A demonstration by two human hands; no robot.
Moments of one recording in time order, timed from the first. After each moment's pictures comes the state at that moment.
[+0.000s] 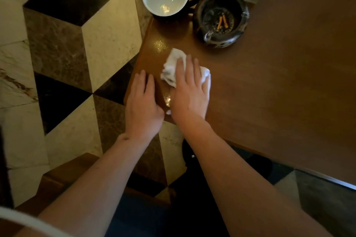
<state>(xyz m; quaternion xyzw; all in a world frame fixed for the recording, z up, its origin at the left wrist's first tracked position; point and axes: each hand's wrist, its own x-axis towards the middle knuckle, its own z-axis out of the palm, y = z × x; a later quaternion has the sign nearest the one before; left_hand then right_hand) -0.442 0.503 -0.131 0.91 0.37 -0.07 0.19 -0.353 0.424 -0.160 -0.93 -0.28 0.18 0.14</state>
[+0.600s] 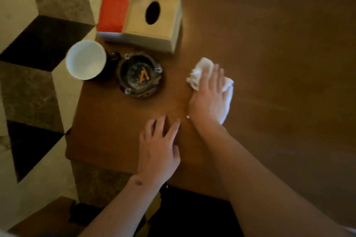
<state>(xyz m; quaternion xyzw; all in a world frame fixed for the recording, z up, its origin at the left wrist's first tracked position) -0.326 0.371 -0.119 0.94 0.23 -0.21 0.14 -0.164 0.306 -0.159 -0.97 -0.14 0.14 0.12</state>
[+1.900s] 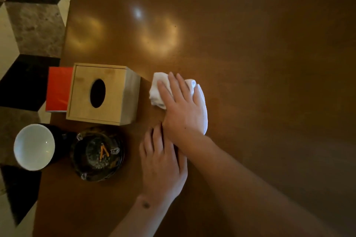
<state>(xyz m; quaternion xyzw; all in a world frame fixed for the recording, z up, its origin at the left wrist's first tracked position) -0.138 0.342 -0.152 0.95 0.26 -0.13 0.08 -0.002 0.321 -0.176 -0.93 -0.32 0.12 0.16</state>
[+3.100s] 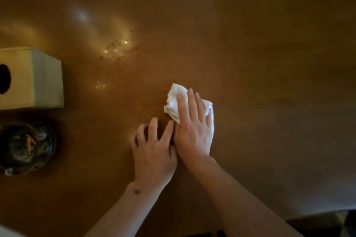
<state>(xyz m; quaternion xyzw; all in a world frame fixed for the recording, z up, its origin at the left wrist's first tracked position) -0.145 0.224 -0.139 0.98 0.11 -0.12 0.12 -0.085 0.124 -0.178 -0.98 -0.09 0.08 0.15</state>
